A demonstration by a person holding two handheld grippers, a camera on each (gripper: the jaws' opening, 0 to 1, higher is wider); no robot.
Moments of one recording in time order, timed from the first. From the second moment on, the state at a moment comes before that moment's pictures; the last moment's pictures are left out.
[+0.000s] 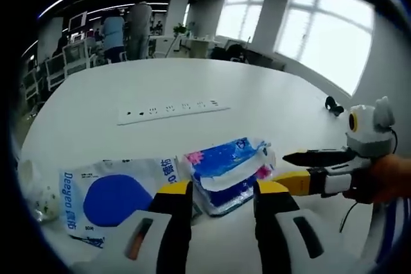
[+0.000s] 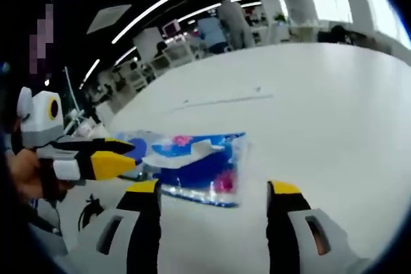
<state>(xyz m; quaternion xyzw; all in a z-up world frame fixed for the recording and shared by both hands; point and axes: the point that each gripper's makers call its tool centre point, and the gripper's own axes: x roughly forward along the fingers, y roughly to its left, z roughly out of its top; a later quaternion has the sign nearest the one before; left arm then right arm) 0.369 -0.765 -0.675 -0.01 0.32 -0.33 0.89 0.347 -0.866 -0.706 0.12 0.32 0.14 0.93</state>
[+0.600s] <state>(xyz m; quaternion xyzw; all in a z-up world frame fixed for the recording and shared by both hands) 0.342 -0.732 -0.671 0.00 0.31 -0.34 0.89 0.307 -0.850 -0.697 0.09 0.33 0.15 0.93</state>
